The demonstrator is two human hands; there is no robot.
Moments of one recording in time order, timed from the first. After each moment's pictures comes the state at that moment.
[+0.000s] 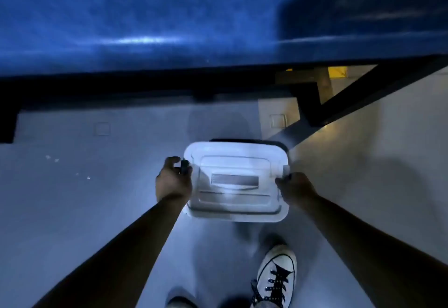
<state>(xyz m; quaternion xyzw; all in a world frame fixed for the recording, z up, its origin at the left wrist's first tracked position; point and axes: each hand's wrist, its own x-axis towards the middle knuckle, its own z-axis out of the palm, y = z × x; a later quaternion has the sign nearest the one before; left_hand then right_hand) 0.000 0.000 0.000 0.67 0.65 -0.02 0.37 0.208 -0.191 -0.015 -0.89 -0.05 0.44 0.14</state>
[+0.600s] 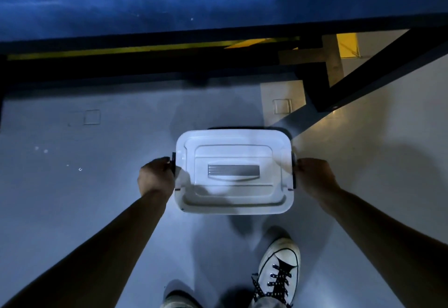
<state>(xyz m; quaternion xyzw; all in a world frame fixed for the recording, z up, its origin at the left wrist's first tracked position) -0.018 0.011 -0.028 0.58 0.71 0.00 0.39 0.232 -0.207 -0.022 -0.90 -0.06 0.39 0.17</state>
